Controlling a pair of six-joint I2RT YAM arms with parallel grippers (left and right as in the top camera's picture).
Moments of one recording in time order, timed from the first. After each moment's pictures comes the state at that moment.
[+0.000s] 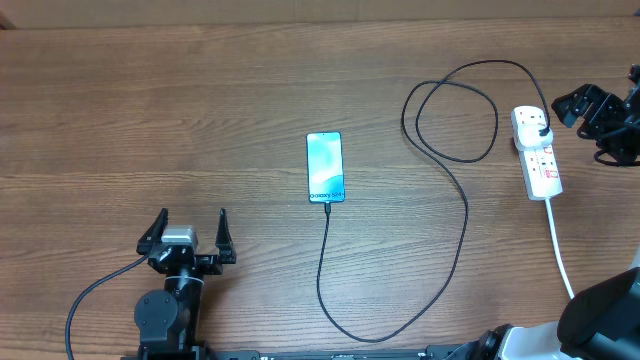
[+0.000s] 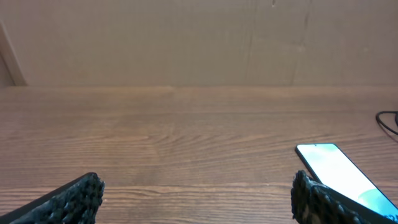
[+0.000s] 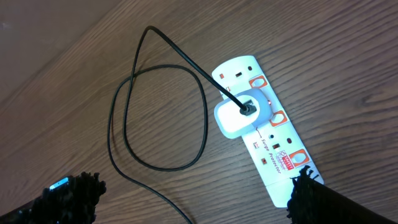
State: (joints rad) left arm 0.02 0.02 0.01 -0.08 0.05 -0.02; right arm -0.54 1.64 1.53 -0.94 -0.42 0.07
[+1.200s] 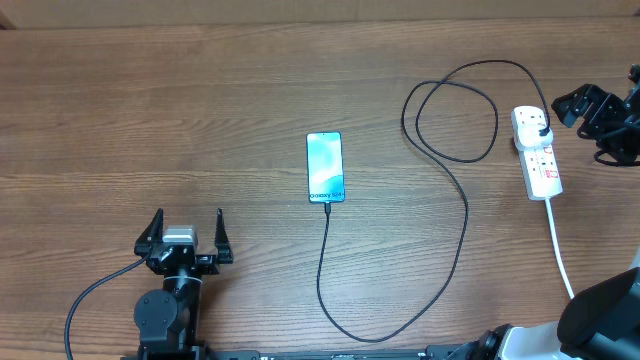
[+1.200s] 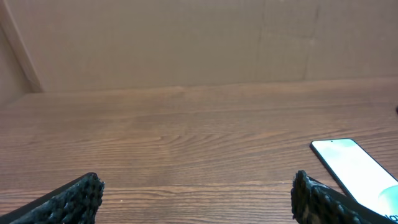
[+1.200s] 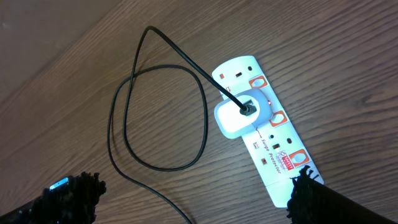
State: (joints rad) left arm 0.03 0.02 0.01 -0.08 0.02 0.03; right arm -0.54 1.64 1.53 -0.94 -0.42 0.07
